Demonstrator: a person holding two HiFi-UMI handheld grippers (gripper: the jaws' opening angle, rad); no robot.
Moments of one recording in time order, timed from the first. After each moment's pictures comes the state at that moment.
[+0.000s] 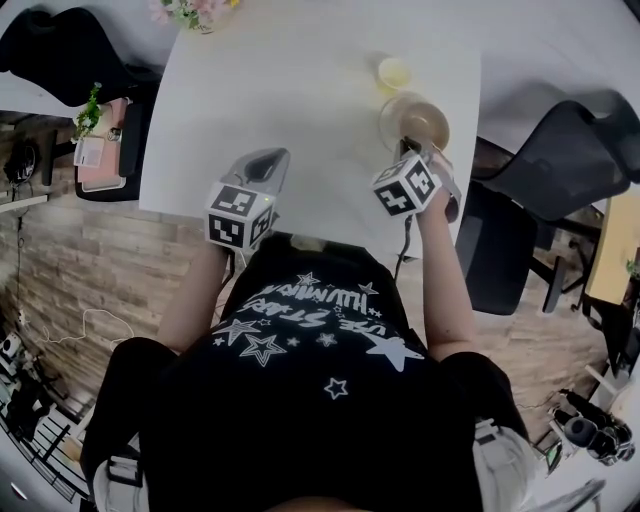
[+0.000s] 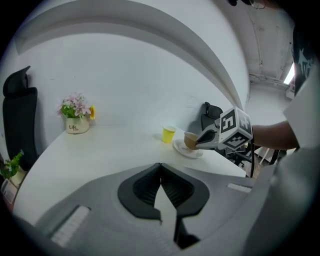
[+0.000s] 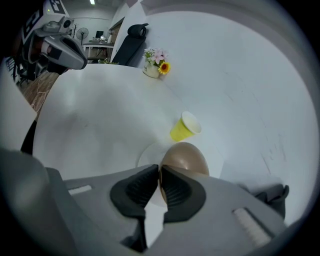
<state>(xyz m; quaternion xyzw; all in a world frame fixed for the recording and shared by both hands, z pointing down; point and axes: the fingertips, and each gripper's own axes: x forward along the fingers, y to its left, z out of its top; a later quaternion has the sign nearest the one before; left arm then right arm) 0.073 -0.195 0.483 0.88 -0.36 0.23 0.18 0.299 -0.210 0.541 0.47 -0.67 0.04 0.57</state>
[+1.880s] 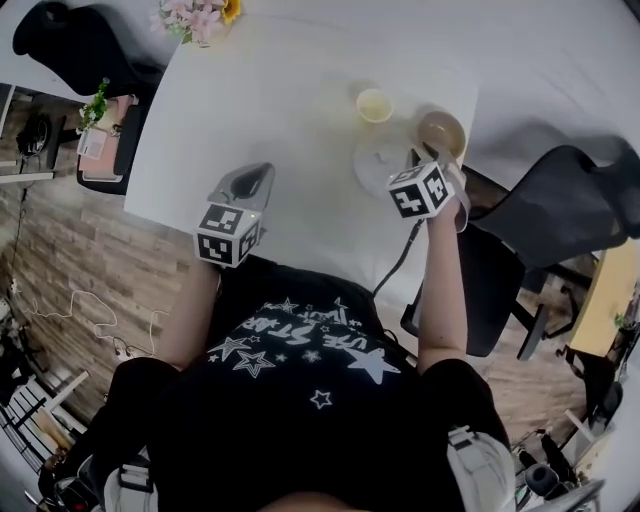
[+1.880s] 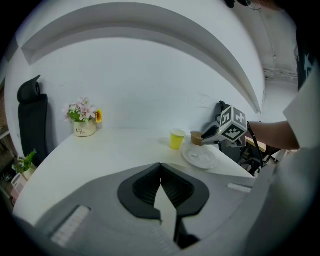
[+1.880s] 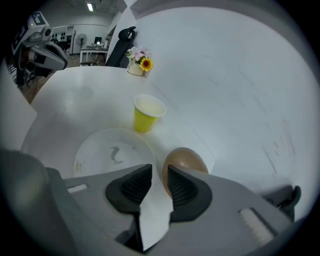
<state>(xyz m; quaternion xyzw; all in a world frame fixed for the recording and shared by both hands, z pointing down) 0.107 -0.219 0.482 0.84 -0.45 0.24 0.18 0.391 -0.281 0.544 0.47 -0.69 0.04 0.55</state>
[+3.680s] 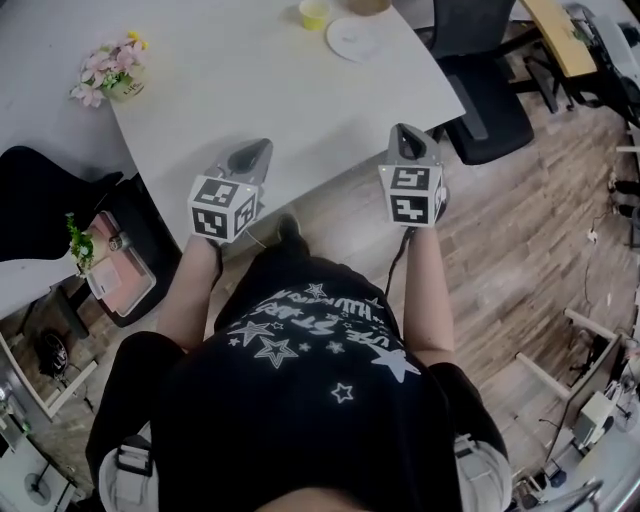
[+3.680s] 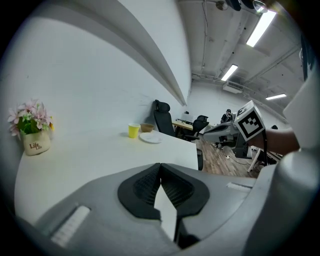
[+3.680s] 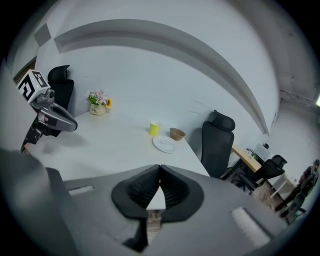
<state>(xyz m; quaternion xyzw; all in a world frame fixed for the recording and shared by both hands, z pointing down) -0.005 -0.163 0.472 0.97 -0.06 0.24 0.10 0.178 -0.022 0.457 0.81 -0.47 0.18 0.29</state>
